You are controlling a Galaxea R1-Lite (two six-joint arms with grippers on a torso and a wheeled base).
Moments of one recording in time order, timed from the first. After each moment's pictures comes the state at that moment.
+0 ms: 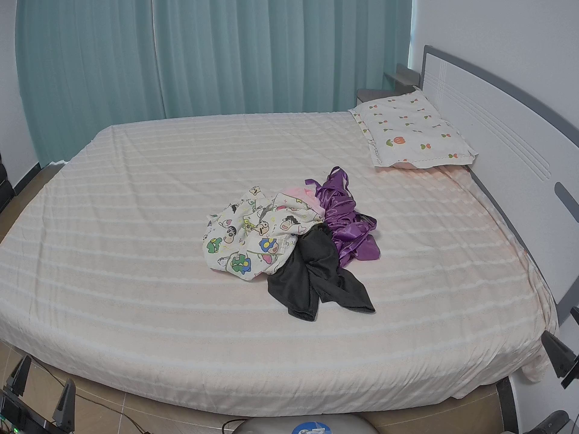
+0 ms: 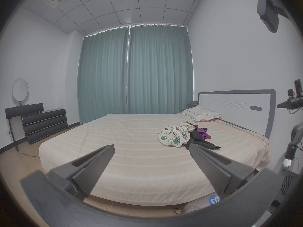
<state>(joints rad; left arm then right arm) 0.01 0.02 -0.02 0.00 -0.01 0.00 0.05 0.48 -0.23 -0.09 0.12 0.08</state>
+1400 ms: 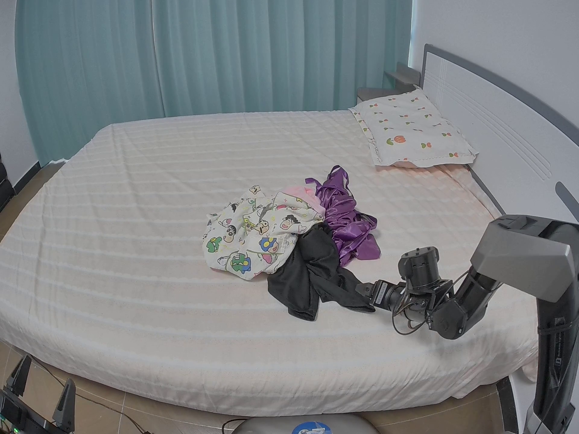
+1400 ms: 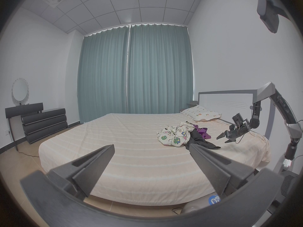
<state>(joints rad) 0.01 0.02 -0.02 0.00 -0.01 0.00 0.42 2.38 -0.90 -0.84 -0.12 0.65</state>
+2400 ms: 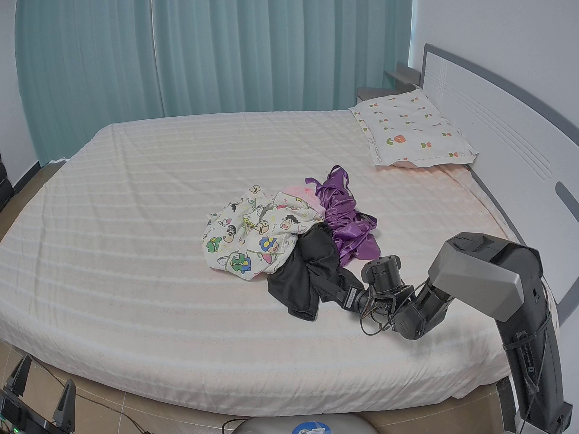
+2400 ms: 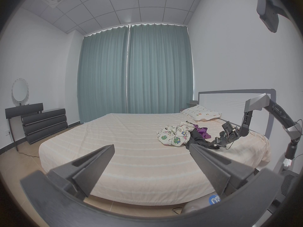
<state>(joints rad) 0.01 0.02 -0.02 0.00 -0.01 0.00 0.47 2.58 -1.18 -0.76 -0.14 0.65</state>
